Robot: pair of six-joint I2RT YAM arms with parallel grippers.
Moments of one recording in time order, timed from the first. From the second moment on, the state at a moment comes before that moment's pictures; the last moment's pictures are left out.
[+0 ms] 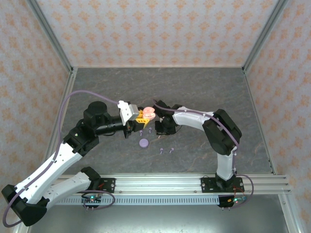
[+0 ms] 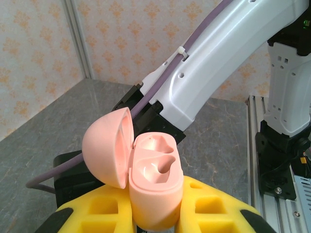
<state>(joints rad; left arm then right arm) -0.59 0.86 0.91 -0.29 0.54 0.16 0.76 1.91 1.26 -0.67 -0.14 0.66</state>
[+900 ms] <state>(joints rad) -0.59 1.03 0.84 -0.14 0.59 0.08 0.73 1.17 1.32 -0.66 -0.11 0.24</state>
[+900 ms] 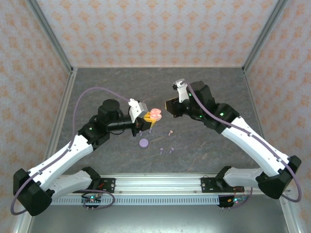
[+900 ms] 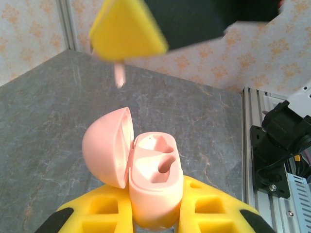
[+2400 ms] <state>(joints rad) -0.59 1.06 0.84 -0.10 0.61 0.05 0.82 1.19 1.28 -0.61 -0.23 0.17</state>
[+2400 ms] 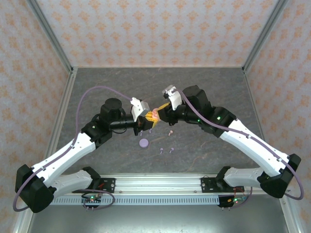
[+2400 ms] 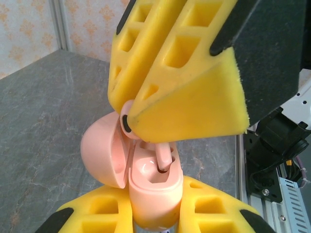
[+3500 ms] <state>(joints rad) -0.59 1.06 0.84 -0.10 0.58 0.04 0.73 1.12 1.29 -0.65 -0.13 0.28</state>
